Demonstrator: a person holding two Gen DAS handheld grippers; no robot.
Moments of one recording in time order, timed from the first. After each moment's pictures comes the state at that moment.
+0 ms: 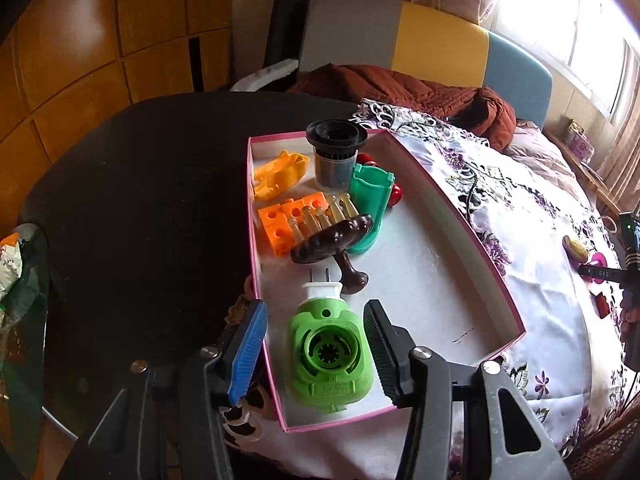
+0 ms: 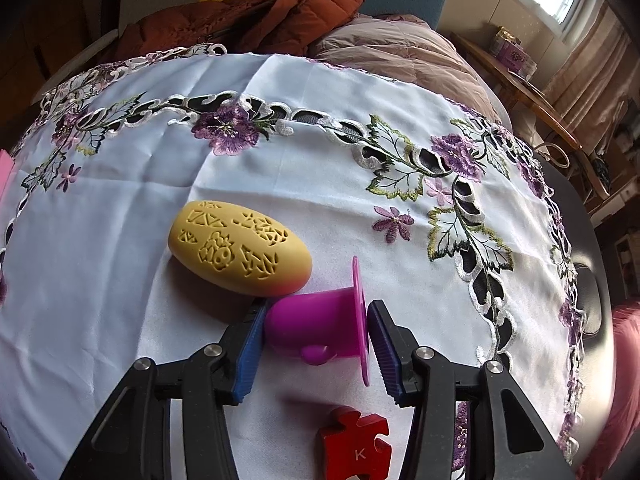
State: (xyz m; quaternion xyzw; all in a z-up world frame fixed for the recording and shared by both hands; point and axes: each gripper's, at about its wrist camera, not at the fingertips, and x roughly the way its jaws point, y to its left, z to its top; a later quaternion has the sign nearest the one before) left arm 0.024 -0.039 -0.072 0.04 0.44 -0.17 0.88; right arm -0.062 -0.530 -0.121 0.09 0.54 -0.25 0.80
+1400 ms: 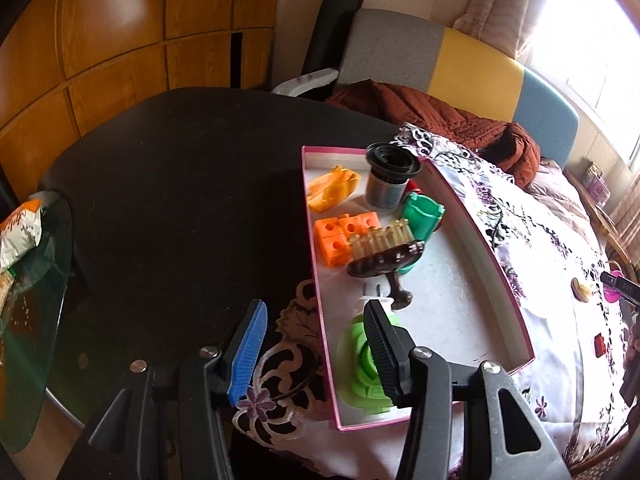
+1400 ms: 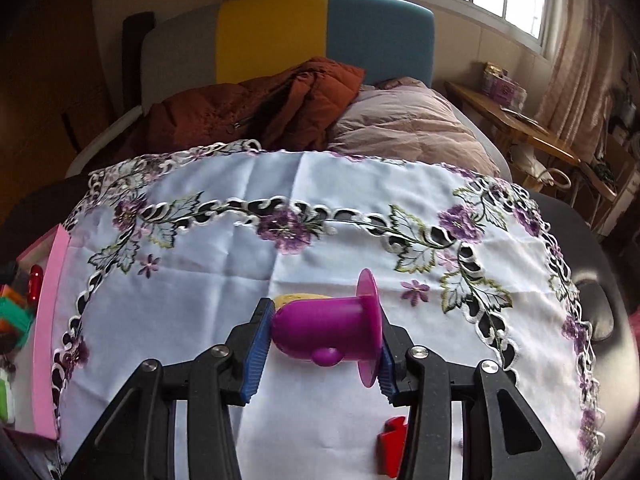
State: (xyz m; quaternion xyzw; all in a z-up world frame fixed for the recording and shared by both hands) left arm 0.033 0.000 -0.065 -0.01 0.43 -0.13 0.89; right arm -0.060 -0.493 -0.055 0.12 0.42 -0.24 0.87
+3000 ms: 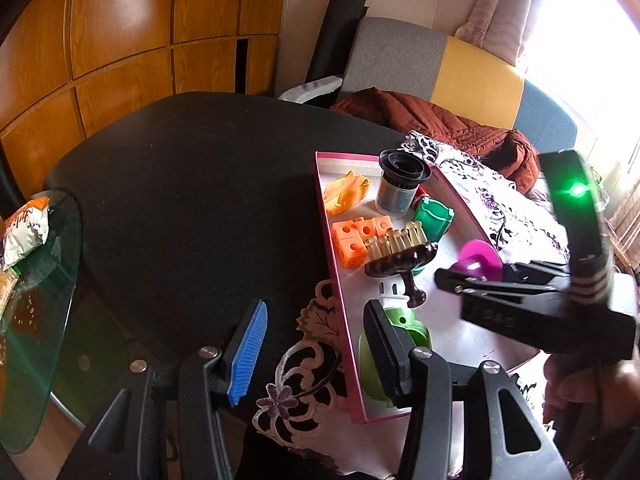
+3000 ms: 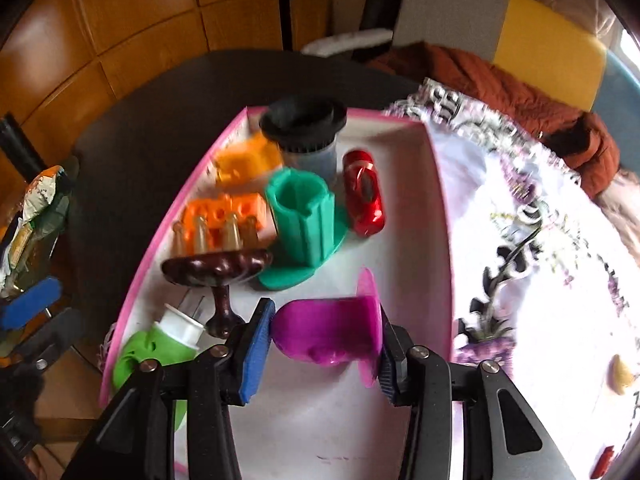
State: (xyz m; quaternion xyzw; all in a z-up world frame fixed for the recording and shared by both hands) left arm 0.029 0.017 -0.064 -0.02 0.42 -0.13 0.90; right arm 0.065 -0.172 -0.082 0.01 0.50 0.06 0.86
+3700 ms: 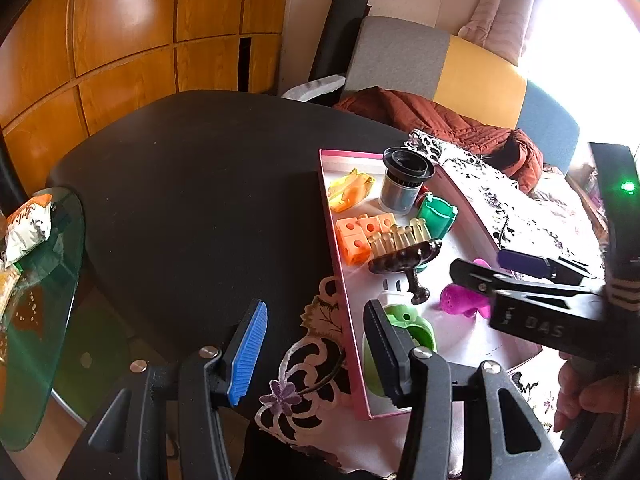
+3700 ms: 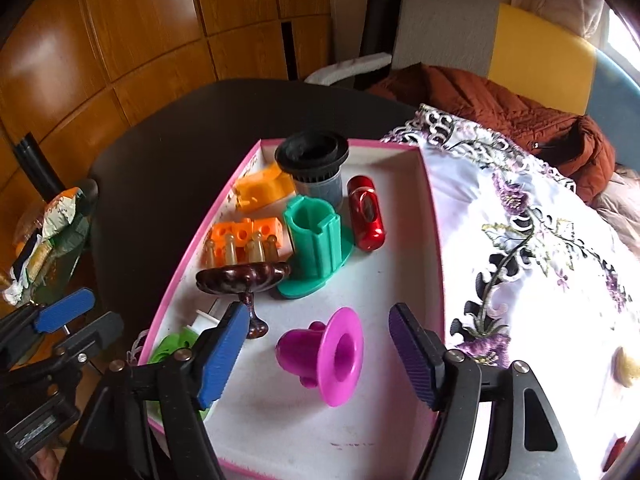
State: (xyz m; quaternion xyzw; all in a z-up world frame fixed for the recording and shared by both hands) left arm 0.030 0.016 -0.068 -0.02 0.42 -0.12 0.90; right arm 0.039 -0.179 -0.057 0.03 0.45 0.07 0.89
